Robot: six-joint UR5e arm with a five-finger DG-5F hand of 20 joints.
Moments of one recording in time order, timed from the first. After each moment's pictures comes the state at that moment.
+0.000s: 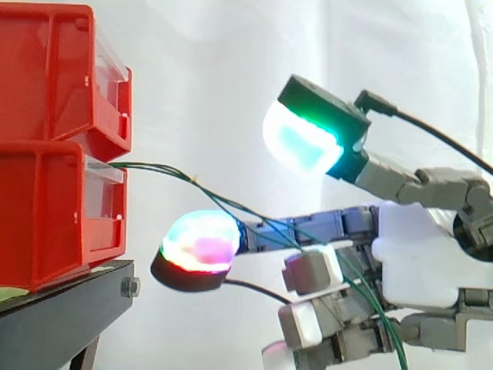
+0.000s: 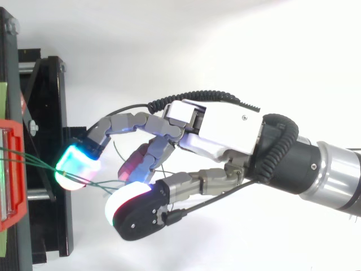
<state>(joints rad) 0.27 -2.32 -1.26 -2.63 -1.01 0.02</state>
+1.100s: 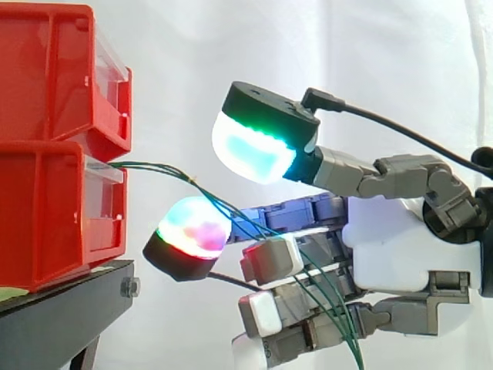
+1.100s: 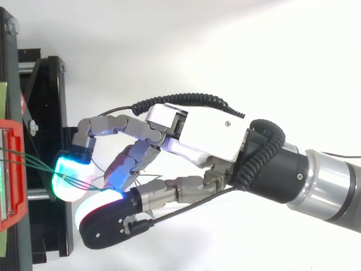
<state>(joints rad) 0.28 -2.37 -1.13 -2.75 -0.97 0.01</state>
